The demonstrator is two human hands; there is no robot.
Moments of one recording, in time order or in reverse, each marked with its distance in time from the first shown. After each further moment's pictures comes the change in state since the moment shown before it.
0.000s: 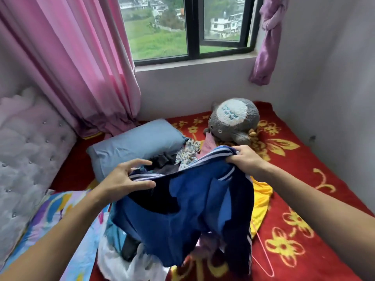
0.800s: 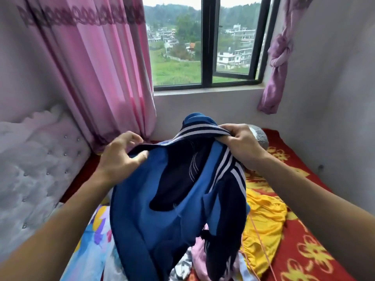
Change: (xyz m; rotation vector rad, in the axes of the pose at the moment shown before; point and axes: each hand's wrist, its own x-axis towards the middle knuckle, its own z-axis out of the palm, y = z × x) left_hand -0.015 0.033 -0.097 0.240 0.612 0.252; right_hand -0.024 -0.148 0.062 0.053 0.135 -0.479
